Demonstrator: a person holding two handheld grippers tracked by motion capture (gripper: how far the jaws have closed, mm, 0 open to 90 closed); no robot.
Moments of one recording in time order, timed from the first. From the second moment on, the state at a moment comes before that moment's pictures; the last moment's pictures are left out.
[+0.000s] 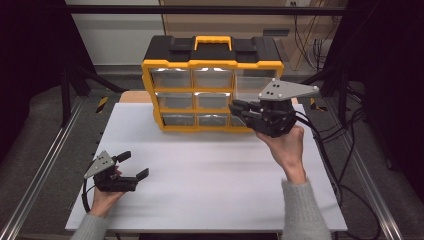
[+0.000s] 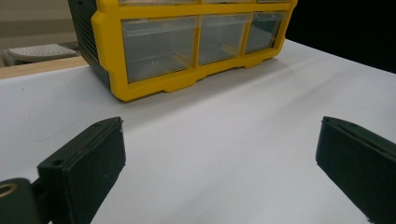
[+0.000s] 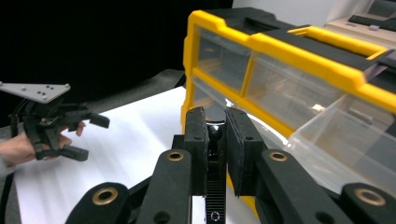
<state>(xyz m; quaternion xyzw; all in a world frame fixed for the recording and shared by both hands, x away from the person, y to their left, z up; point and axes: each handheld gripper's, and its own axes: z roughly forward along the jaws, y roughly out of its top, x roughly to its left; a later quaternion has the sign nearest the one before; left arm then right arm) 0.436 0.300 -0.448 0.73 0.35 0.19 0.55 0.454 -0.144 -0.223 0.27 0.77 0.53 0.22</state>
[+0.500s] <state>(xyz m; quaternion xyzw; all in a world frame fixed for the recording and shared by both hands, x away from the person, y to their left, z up) 0.436 0.300 -0.448 0.73 0.35 0.19 0.55 0.468 -0.156 -0.202 0.29 0.76 0.52 0.24</state>
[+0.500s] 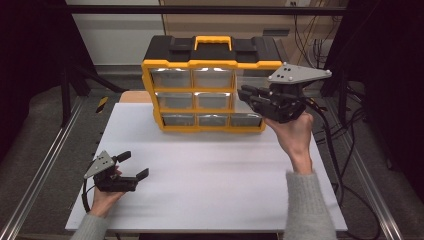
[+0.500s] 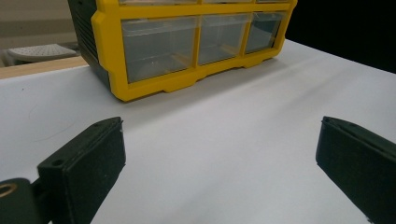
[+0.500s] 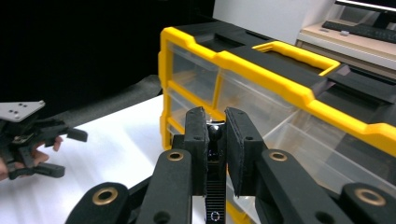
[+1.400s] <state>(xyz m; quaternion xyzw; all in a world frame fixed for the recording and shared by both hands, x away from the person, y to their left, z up) 0.436 0.301 -0.448 0.73 0.35 0.19 0.55 0.511 -0.171 -0.195 0.34 0.75 0.50 0.26</state>
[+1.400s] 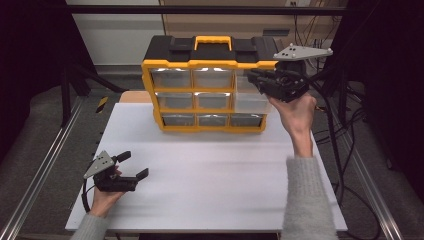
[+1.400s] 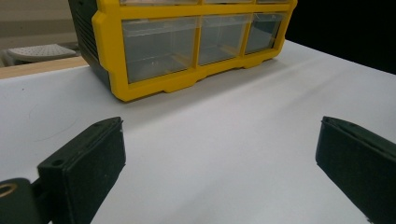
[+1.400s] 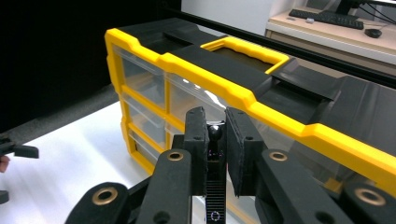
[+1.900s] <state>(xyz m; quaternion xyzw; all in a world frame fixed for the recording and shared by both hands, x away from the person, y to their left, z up) 0.437 0.301 -0.448 0.73 0.35 0.19 0.55 0.535 -0.178 -0.201 0.37 0.75 0.49 0.27</state>
